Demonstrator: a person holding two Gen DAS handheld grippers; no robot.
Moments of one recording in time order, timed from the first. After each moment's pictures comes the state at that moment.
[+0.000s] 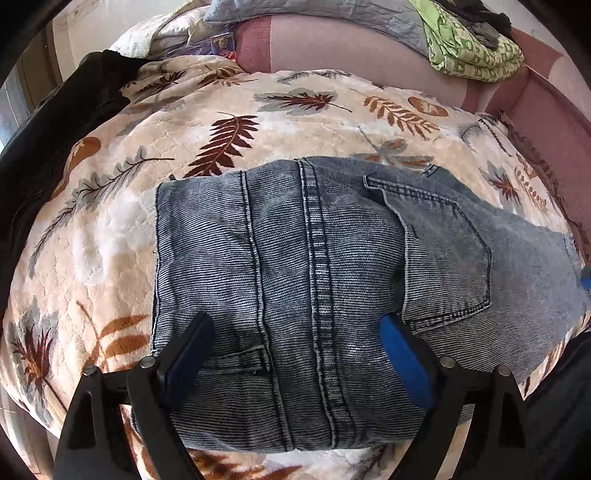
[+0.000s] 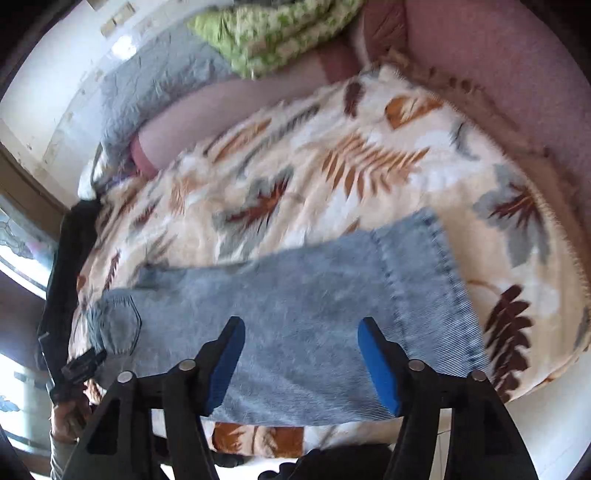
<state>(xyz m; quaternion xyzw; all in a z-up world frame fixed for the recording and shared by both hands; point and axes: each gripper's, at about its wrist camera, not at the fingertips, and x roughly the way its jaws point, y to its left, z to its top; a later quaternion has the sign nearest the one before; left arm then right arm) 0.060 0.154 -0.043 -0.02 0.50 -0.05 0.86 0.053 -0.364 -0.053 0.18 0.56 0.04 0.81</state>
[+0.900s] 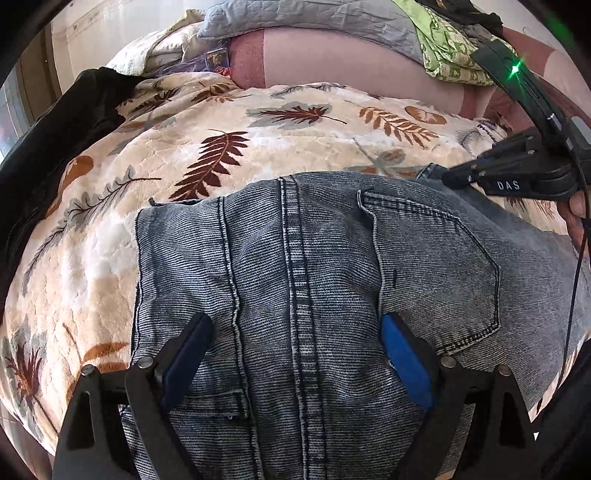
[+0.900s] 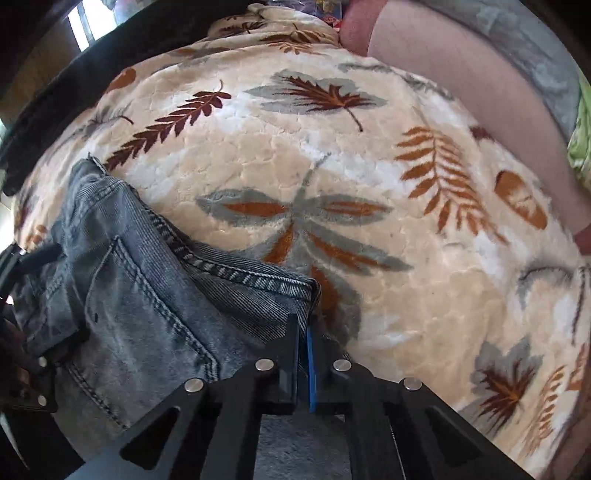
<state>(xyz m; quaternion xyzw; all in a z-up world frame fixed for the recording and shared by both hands) 0.070 0.141 -0.059 0.00 0.48 -0.04 0.88 0.204 -0.038 -0.062 -0.27 0.49 0.21 0.80</state>
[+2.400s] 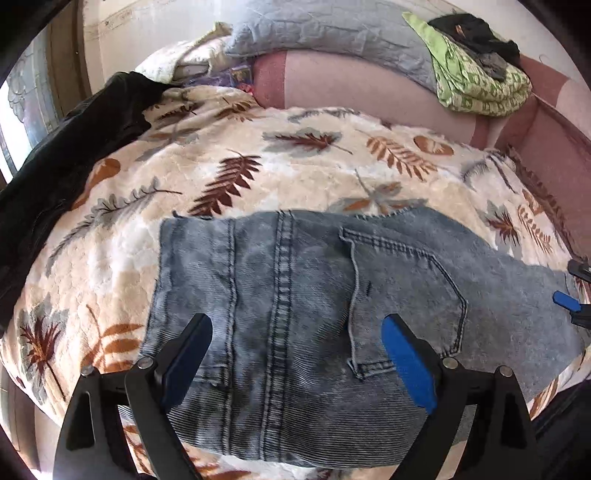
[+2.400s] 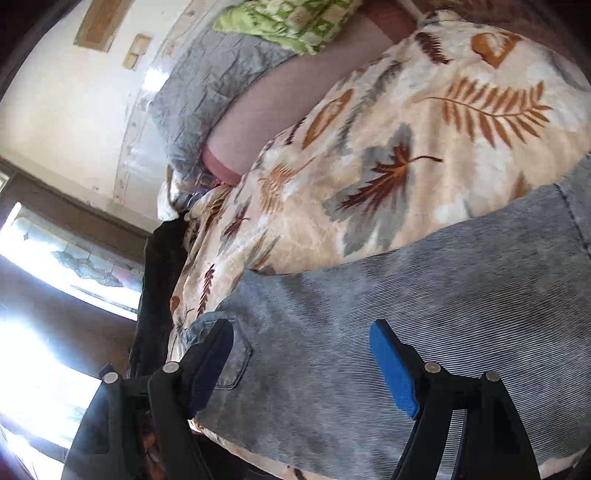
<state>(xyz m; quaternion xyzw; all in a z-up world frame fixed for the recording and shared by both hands) 0.057 0.124 -0.032 -0.03 0.47 -0.01 0.88 0.086 -0.329 -0.070 0.36 0.46 0.15 0.80</state>
